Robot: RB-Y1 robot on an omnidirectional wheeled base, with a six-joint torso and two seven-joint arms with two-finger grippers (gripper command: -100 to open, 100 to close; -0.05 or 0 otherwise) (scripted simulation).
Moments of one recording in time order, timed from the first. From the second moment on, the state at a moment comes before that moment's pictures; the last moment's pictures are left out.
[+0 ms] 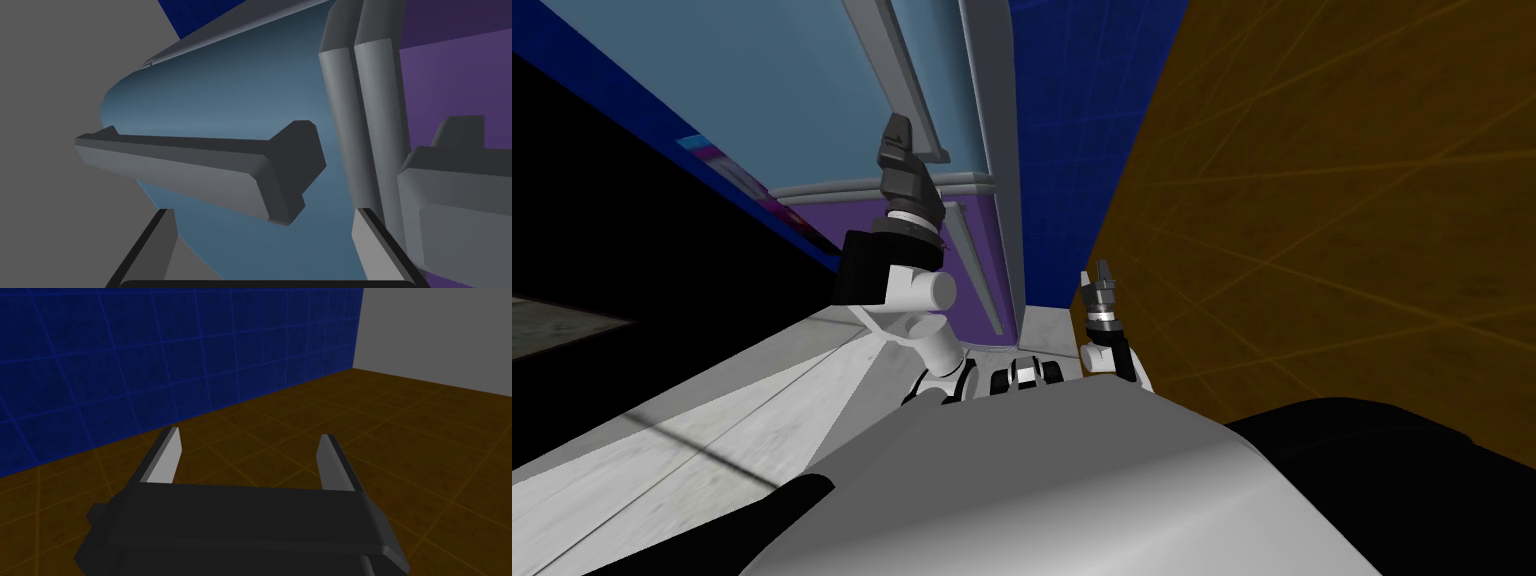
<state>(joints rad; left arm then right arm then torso) -0.56 0.00 0.02 -2.38 -0.11 0.65 -0.22 0.49 0.01 0.06 -2.31 0.05 -0.38 -0.04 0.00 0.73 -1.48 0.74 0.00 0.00</state>
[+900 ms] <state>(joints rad) -0.54 0.00 0.02 -2.37 -0.11 0.62 -0.22 0.49 0.01 0.06 -2.30 0.05 -0.38 -0.04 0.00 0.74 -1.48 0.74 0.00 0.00</state>
